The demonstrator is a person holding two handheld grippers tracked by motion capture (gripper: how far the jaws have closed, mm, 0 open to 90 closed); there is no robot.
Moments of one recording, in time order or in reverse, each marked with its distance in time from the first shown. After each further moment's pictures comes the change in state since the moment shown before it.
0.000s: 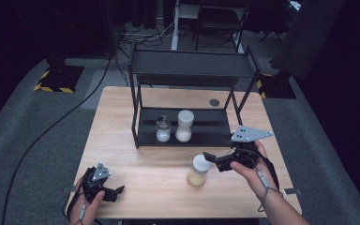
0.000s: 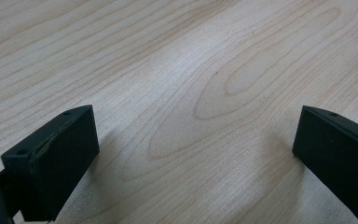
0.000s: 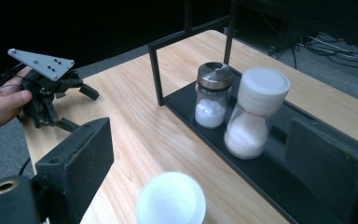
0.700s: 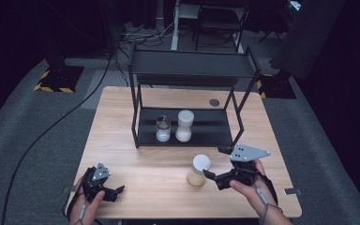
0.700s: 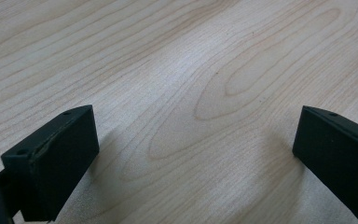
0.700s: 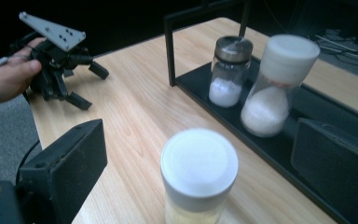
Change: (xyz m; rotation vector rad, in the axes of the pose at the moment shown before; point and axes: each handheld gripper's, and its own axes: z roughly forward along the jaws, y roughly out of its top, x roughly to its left) left arm 0.000 0.000 0.000 0.000 0.000 0.003; right arm 0.018 -0.044 0.004 0.000 0.012 -0.029
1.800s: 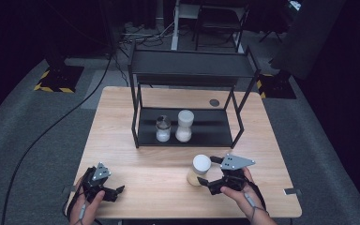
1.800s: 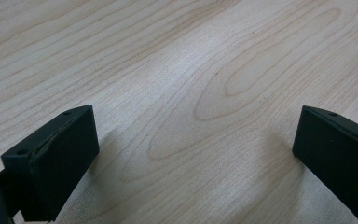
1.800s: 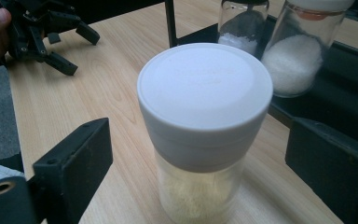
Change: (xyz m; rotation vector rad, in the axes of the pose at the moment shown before) left arm 0.000 0.000 0.000 0.000 0.000 0.000; right arm -0.011 -0.052 0.044 0.032 0.030 0.022
